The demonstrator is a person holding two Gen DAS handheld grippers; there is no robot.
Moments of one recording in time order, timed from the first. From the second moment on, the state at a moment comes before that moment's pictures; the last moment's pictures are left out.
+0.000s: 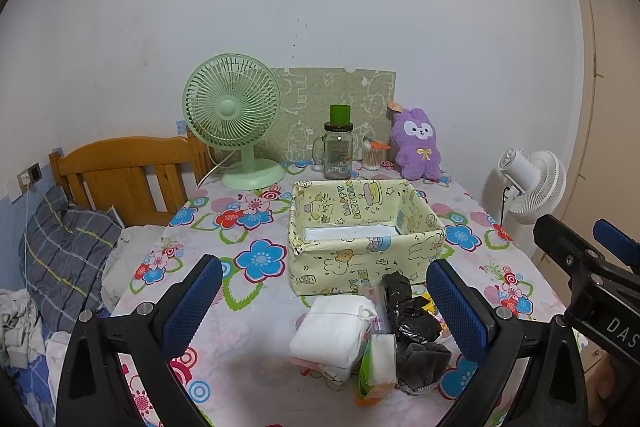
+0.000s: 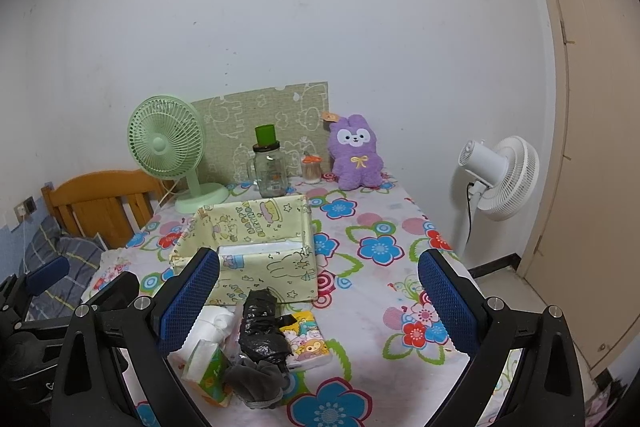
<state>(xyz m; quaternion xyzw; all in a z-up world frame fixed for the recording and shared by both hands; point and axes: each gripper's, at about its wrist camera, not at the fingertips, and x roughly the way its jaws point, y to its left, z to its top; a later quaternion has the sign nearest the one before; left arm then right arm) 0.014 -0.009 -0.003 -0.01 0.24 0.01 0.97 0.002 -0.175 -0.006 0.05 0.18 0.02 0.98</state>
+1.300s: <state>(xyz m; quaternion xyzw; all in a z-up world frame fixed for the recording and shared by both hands) 0.009 -0.011 -0.009 -0.02 0.23 0.00 0.97 0.004 -0.174 -0.012 0.06 0.19 0.04 0.98</state>
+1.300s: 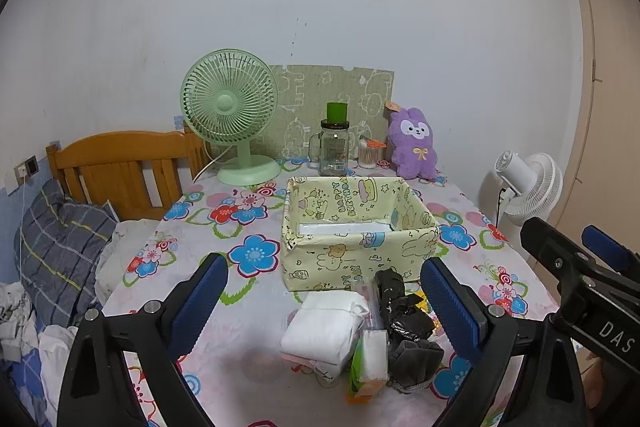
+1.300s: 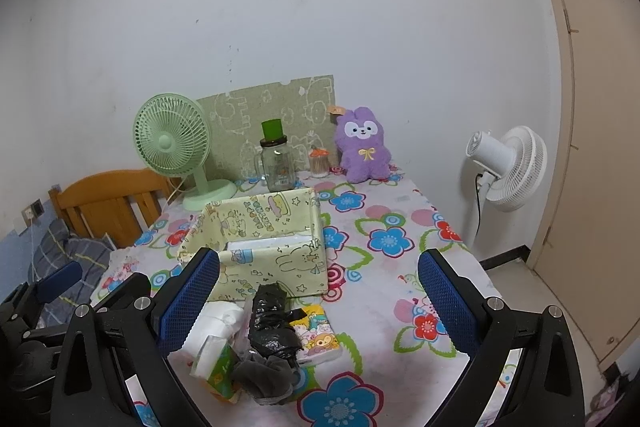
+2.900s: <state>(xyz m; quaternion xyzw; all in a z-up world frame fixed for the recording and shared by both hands) 0.034 -0.039 -0.100 -0.01 0.33 -0.05 0.94 0.037 -0.155 -0.097 0.03 0.27 0.05 0.96</state>
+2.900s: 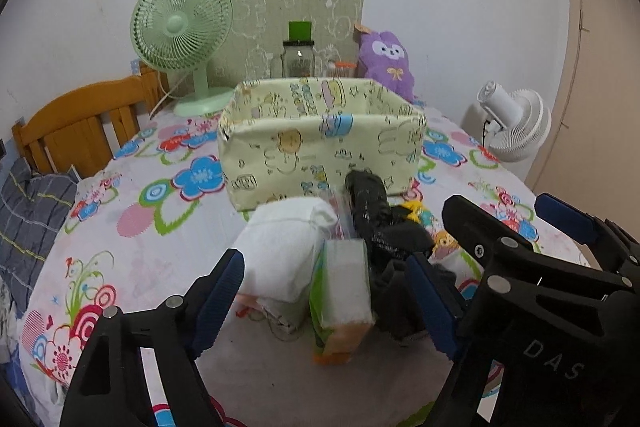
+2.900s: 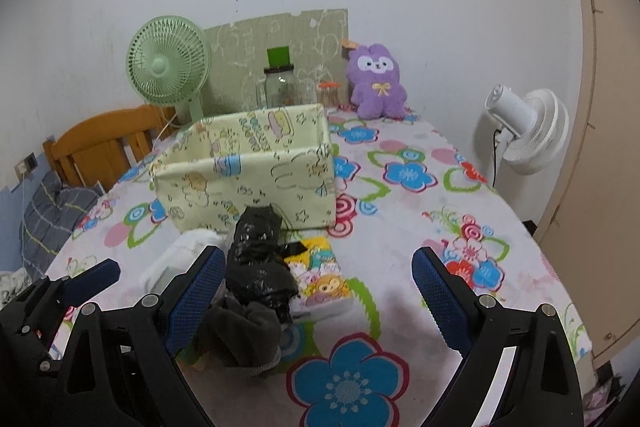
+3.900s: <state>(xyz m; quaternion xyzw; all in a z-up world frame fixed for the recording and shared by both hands) 0.034 -0.036 -0.127 0.00 0.36 -0.04 0.93 0.046 -0.122 -0.134 0.04 0.34 0.12 0.93</state>
